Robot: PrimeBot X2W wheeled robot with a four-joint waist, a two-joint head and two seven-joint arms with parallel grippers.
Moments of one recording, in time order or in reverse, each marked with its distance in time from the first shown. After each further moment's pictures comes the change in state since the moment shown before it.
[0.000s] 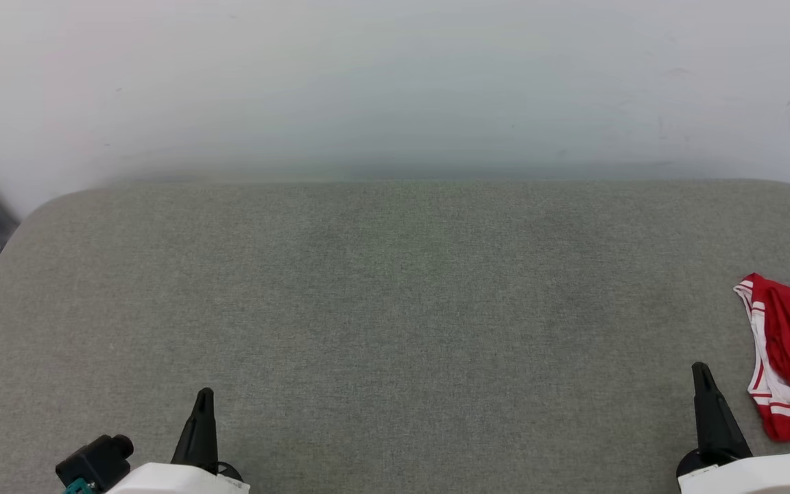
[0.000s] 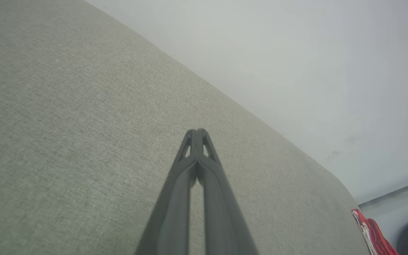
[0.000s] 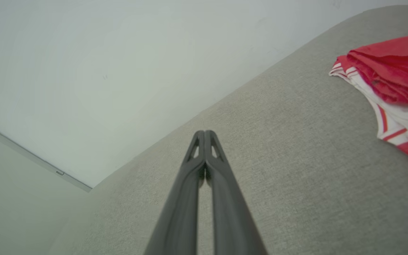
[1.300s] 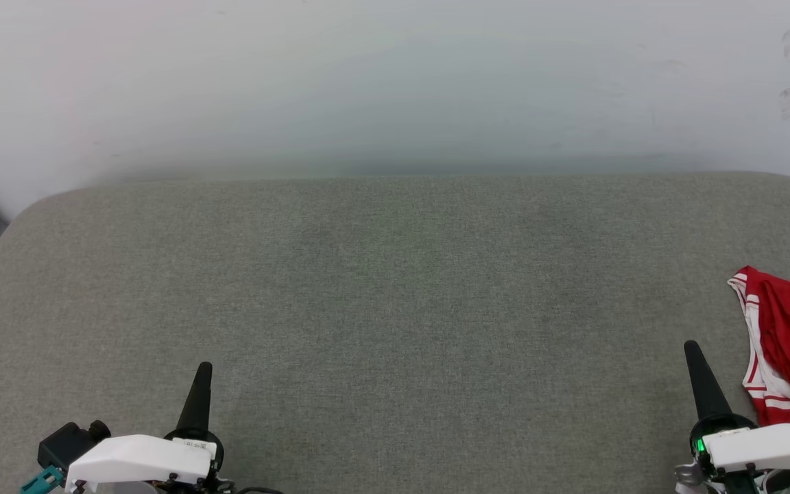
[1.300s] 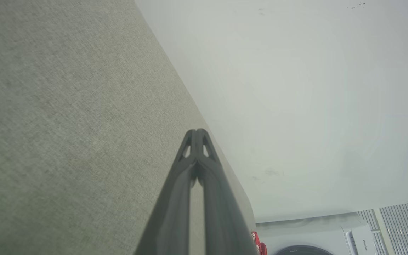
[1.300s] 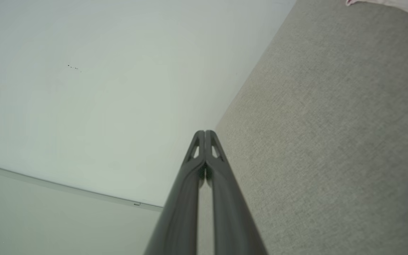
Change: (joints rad) left arm -0.089 0.003 0.046 0.048 -0.490 -0.045 0.117; right arm -0.088 -0.003 -0.007 0.066 0.477 0.000 0.116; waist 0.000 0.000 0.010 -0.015
